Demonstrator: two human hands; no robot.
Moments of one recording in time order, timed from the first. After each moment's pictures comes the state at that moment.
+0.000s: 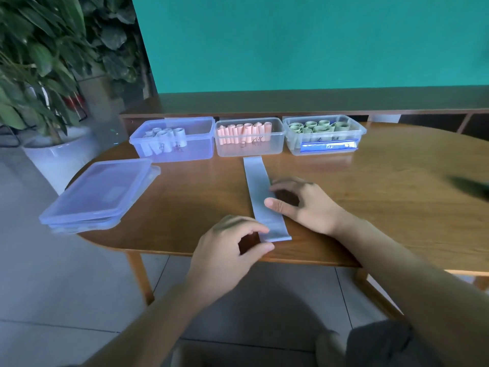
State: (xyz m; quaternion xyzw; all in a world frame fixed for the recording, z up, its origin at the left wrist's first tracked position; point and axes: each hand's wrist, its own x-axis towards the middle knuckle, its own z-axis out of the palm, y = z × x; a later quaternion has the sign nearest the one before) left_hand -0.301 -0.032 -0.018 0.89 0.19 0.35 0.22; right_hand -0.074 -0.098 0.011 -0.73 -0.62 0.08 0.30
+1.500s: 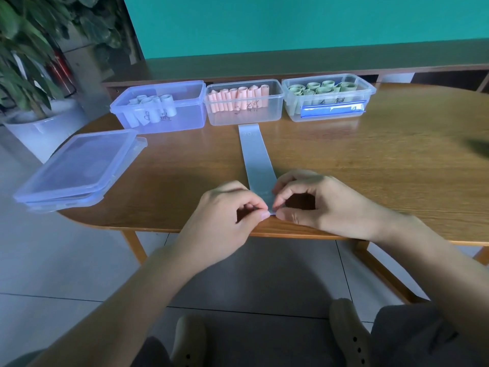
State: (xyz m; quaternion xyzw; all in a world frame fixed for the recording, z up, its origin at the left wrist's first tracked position) left_hand -0.295 -0.032 0.002 0.93 0.18 0.27 0.19; right_hand -0.095 -0.153 0.011 -0.63 -0.68 0.18 0.32
